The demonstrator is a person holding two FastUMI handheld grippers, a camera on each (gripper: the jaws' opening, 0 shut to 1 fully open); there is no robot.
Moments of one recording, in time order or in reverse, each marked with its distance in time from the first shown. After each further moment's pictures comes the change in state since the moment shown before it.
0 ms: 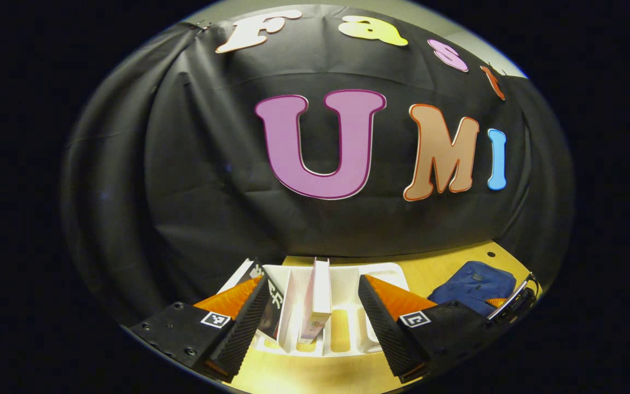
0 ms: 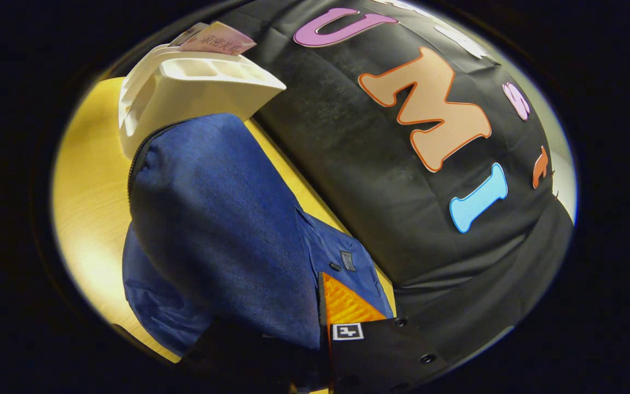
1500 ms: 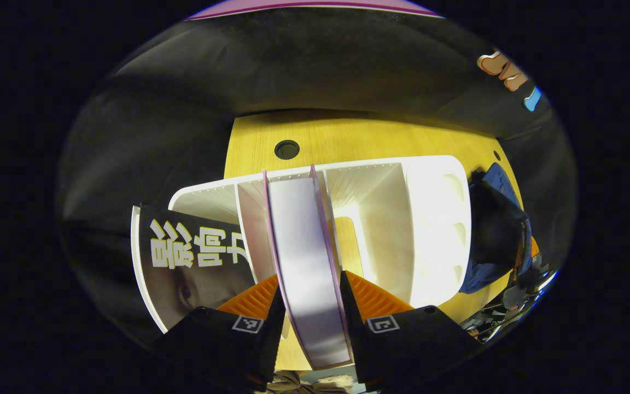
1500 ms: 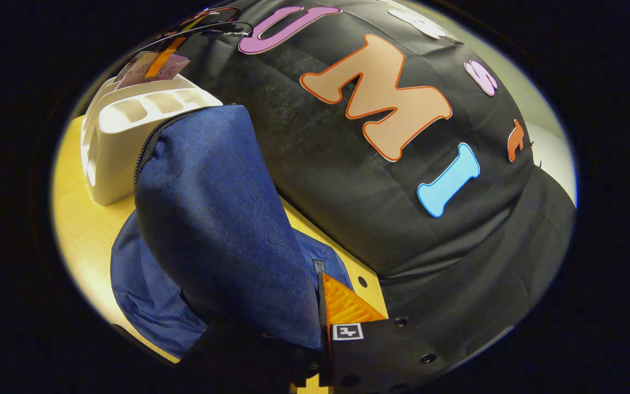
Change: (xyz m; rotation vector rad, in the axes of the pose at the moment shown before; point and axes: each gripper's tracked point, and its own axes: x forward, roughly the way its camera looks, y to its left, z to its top) left arm 0.134 0.026 -0.153 0.074 1.000 -0.188; right arm -0.007 -0.067 0.016 0.133 0.019 -0.101
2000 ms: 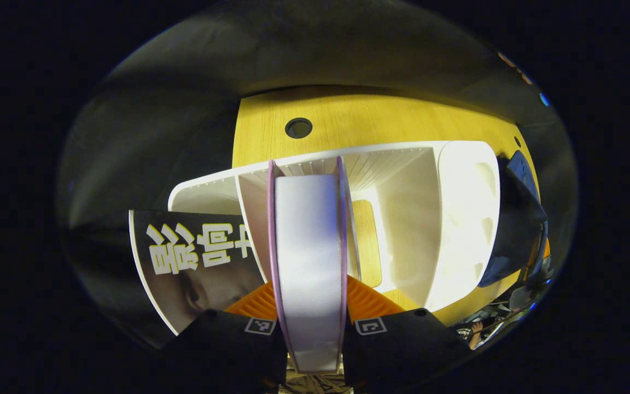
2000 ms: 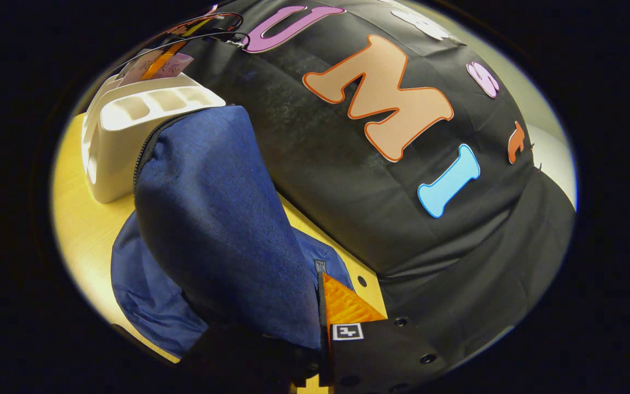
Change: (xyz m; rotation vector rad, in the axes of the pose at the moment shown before) left arm 0.008 0.006 -0.009 -0.002 0.150 0.078; right arm -0.002 0.004 0.000 -0.006 0.004 -0.003
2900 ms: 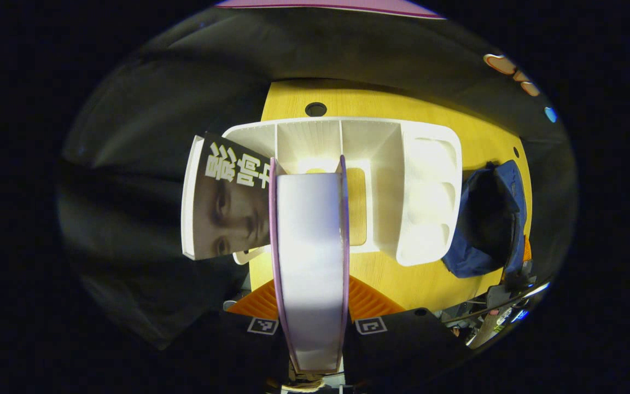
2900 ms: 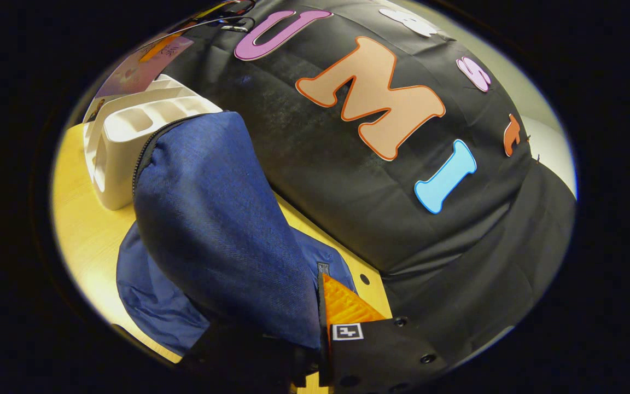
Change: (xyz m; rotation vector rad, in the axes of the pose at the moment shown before) left arm -0.103 -0.016 -0.077 -0.132 0.041 0.033; right arm -0.015 -0.008 -0.001 0.056 -0.015 0.018
